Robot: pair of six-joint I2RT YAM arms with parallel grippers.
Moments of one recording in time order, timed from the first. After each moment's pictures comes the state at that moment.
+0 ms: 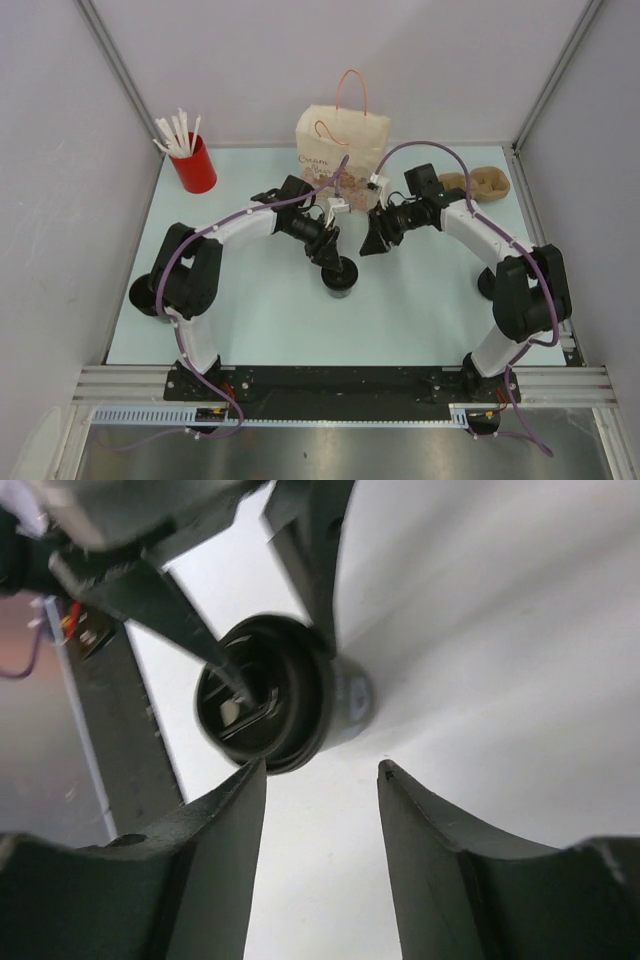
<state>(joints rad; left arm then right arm) -0.52 1.87 1.32 -0.56 0.93 0.38 0.36 1.64 1.25 -0.57 -0.85 -0.24</state>
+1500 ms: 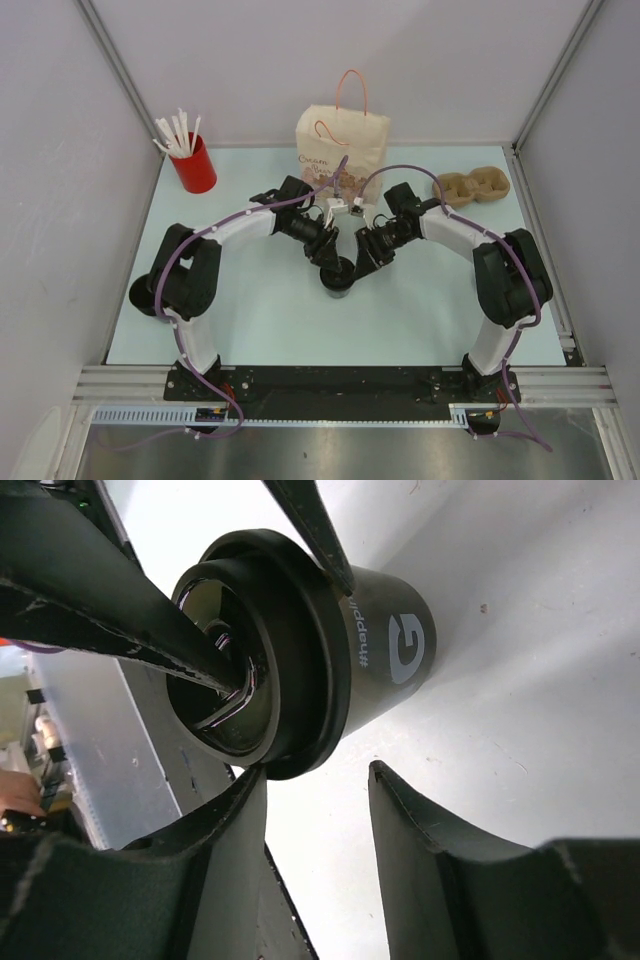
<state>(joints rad) -0.52 1.86 1.30 -0.55 0.92 0.38 0.44 1.79 1.20 -0.63 -0.86 -0.15</state>
